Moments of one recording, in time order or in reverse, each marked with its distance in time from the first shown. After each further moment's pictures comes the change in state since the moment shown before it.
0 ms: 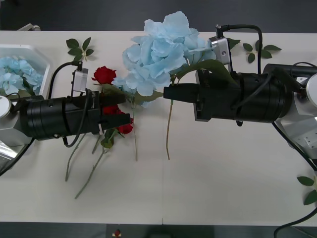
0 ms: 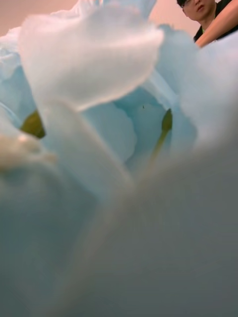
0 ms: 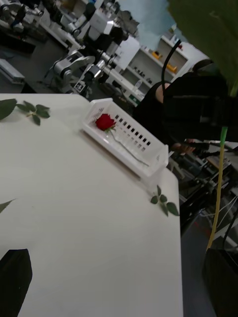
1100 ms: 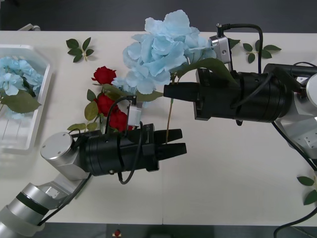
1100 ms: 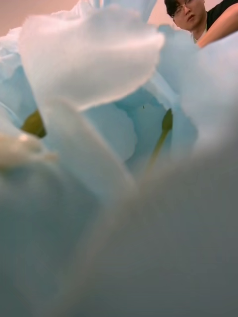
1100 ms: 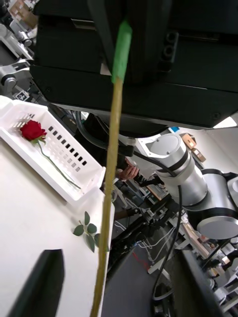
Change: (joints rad) right arm 0.000 0.000 0.000 0.000 0.000 -0.011 -0.001; left arm 0.112 -0.276 -0.171 -0.079 -0.059 -0.055 0.000
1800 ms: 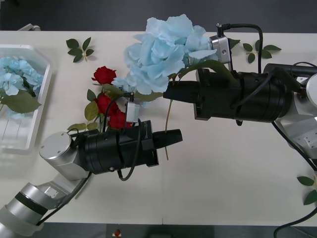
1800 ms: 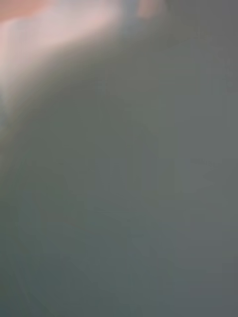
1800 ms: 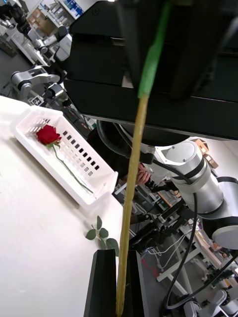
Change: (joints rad) right arm 0.000 0.000 0.000 0.000 0.000 0.000 -0.004; left arm 0.000 0.008 0.003 0.000 0.006 -0.052 0.000
